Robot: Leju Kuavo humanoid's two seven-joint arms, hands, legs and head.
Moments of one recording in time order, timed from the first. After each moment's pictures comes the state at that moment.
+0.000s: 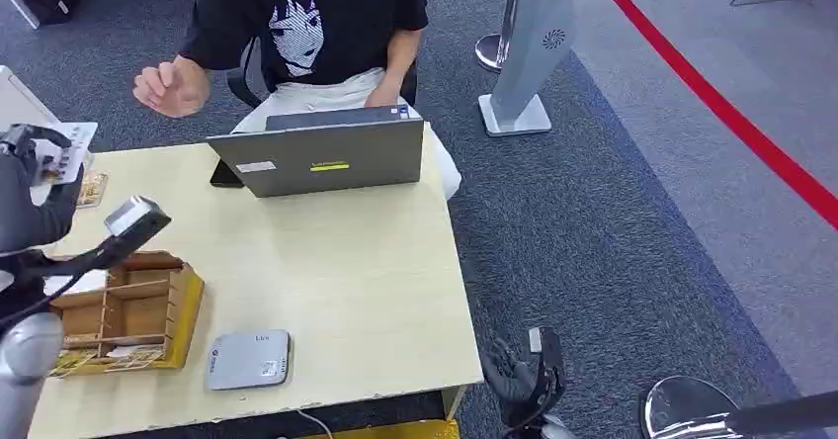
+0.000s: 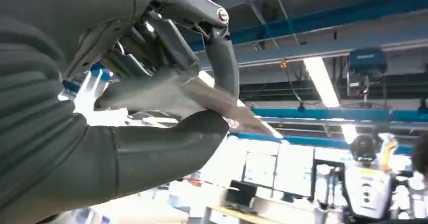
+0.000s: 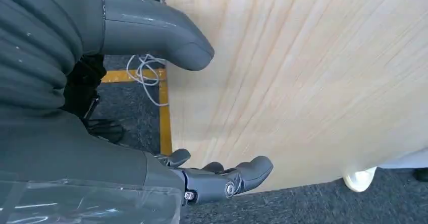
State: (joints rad) left arm -0.35 0.36 -0.29 -1.64 -1.12 0.35 -0.01; right arm -0.07 0.05 0.16 -0.75 -0.44 0.02 -0.22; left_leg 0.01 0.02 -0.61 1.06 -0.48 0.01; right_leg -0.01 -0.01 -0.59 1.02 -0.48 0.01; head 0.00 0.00
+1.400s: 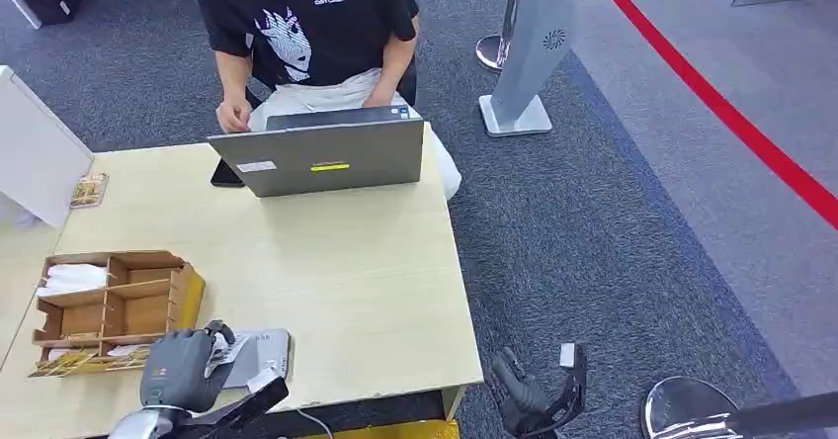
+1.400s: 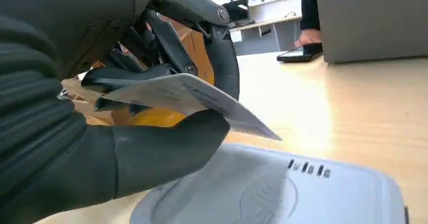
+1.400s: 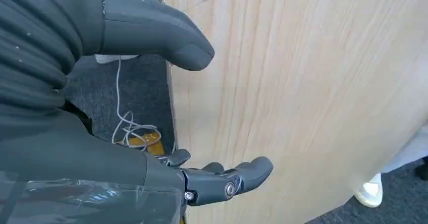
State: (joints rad) left arm 0.08 0.18 -0.39 -1.46 -1.19 0.18 0.03; right arm -0.02 0.06 0.08 -0.79 -0.74 0.15 -0.17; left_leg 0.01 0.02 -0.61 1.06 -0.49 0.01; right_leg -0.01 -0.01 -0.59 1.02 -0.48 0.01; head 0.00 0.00
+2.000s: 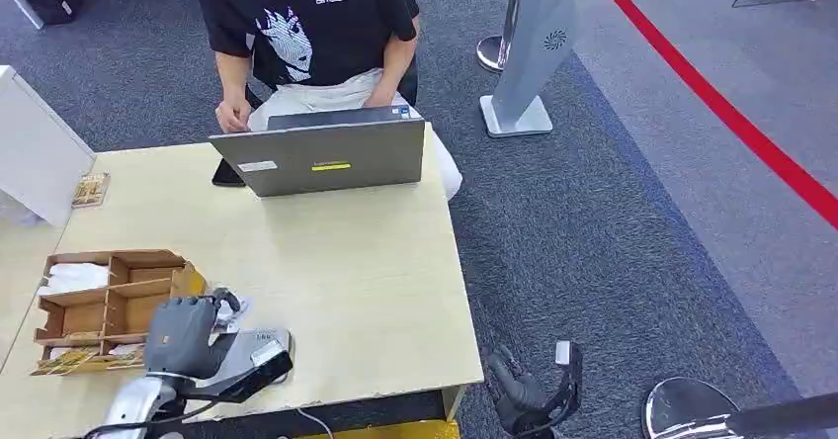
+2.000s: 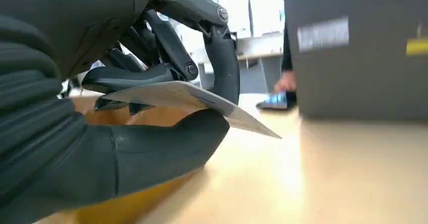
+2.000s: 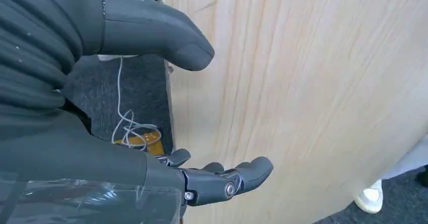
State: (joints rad) left arm -0.05 0.18 -0.42 -1.47 -1.20 0.19 -0.01; right arm -0.03 0.06 0.10 -0.78 -0.73 0.15 -0.18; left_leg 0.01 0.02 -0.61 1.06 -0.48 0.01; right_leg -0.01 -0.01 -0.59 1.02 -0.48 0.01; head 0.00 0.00
